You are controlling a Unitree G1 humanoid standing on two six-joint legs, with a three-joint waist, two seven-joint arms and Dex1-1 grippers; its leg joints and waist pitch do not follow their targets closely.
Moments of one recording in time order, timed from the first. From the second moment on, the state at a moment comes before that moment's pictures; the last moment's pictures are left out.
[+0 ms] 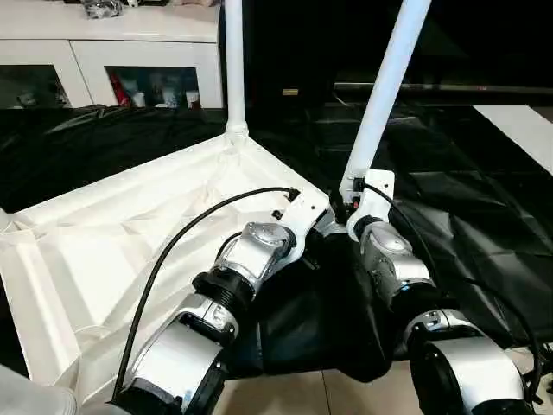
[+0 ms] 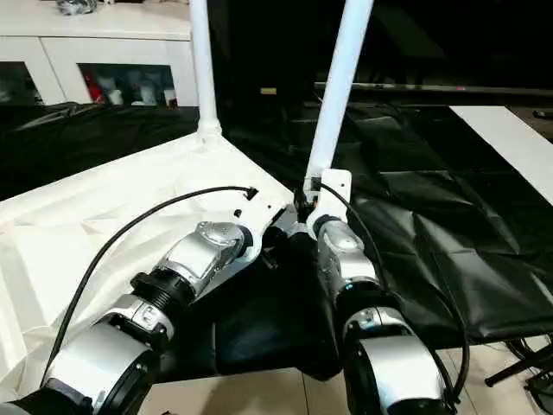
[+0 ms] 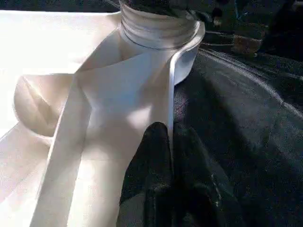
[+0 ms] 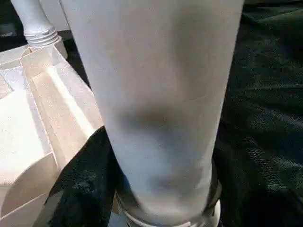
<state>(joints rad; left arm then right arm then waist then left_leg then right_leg) -0.82 -0.08 -0.22 0.90 0.09 0.41 -0.44 -0.75 -0.05 -0.08 1.07 0.19 -0.09 0.07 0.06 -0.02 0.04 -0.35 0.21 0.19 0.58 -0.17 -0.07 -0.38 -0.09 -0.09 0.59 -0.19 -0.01</state>
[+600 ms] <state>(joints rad) -0.86 -0.01 -0.21 0.92 0.09 0.36 -0.49 -0.74 -0.09 -0.12 1.09 0.22 -0.13 0.36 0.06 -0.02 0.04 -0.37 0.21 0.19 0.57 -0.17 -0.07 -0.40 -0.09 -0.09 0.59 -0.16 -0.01</state>
